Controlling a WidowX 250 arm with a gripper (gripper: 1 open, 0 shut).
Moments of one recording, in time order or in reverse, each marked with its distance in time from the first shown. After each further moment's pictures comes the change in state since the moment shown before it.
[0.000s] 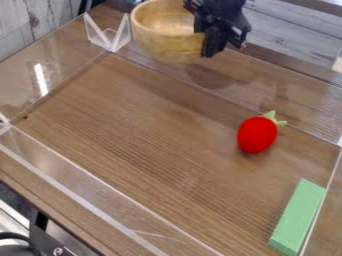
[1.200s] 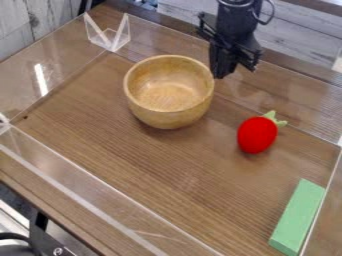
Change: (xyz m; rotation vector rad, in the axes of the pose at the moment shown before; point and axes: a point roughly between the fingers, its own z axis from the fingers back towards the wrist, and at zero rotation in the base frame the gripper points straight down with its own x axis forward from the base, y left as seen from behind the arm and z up) arm 0.008 -0.046 -0.017 -0.093 -0.004 -0.071
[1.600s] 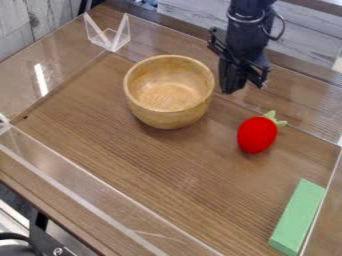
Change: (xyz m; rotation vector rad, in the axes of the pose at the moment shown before) arm -0.003 -0.019 -0.010 -0.046 0.012 -0.085
